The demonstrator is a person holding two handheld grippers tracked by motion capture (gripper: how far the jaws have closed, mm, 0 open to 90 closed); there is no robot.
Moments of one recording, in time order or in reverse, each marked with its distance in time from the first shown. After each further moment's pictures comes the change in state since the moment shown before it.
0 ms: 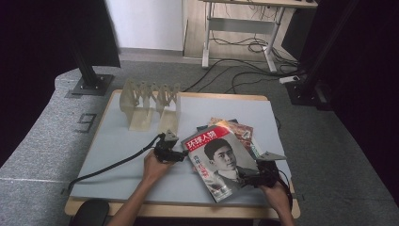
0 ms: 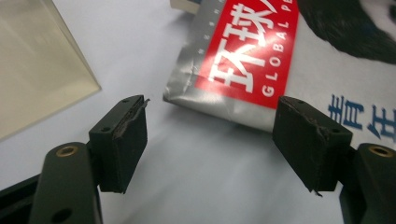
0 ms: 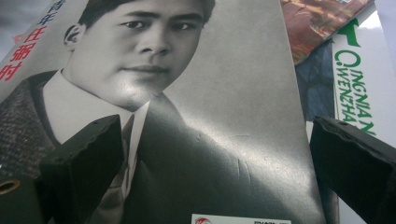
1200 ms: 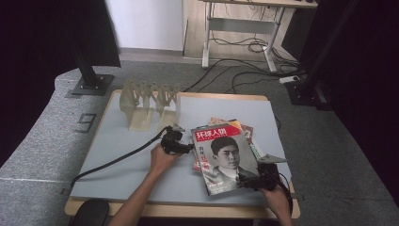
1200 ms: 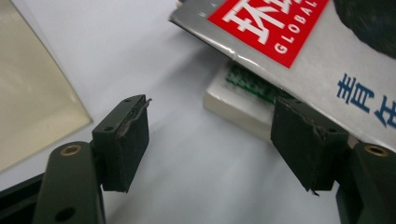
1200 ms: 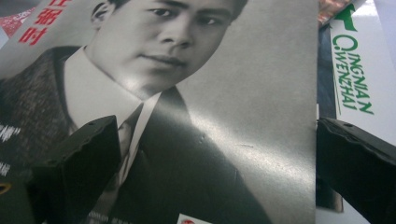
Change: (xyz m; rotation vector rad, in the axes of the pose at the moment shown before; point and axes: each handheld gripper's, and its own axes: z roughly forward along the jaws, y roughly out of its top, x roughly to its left) left arm 0.007 0.026 0.028 0.088 -0.003 -0.049; right arm 0.008 -0.005 -0.006 0.022 -0.031 0.023
